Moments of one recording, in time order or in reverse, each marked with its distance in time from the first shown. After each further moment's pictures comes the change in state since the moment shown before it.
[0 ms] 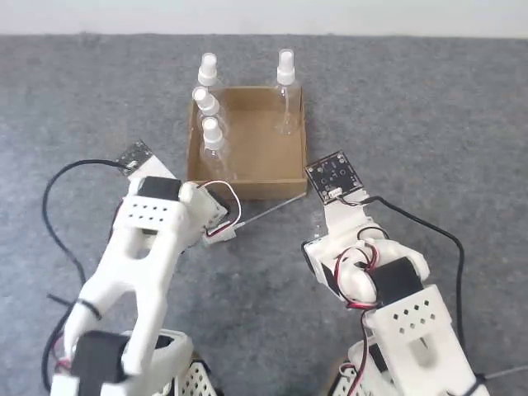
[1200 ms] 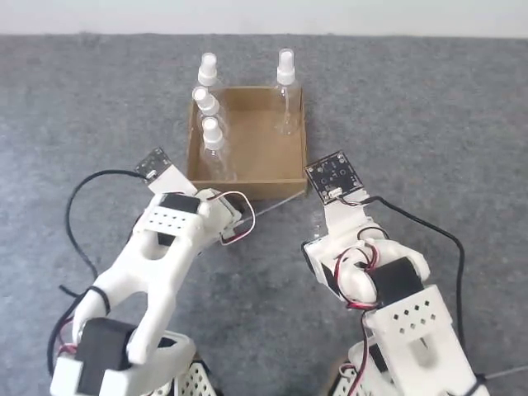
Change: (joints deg) left arm 3.8 3.4 9.4 -19.4 1.6; right arm 0.0 0.0 0.0 0.0 0.0
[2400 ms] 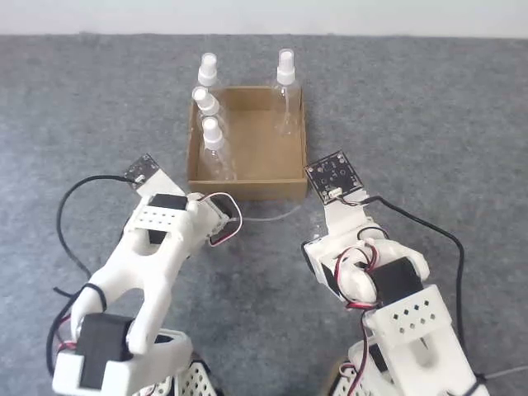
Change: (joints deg) left arm -4.7 0.9 0.9 0.7 -2.6; right arm 0.0 0.0 0.0 0.0 0.0
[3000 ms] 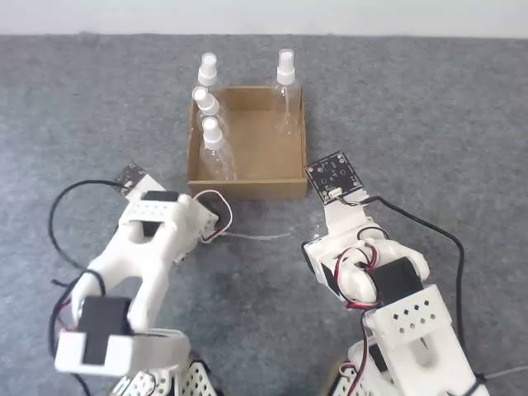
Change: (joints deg) left arm -4.4 8.4 -3.8 0.8 2.8; right arm 0.0 0.0 0.0 0.0 0.0
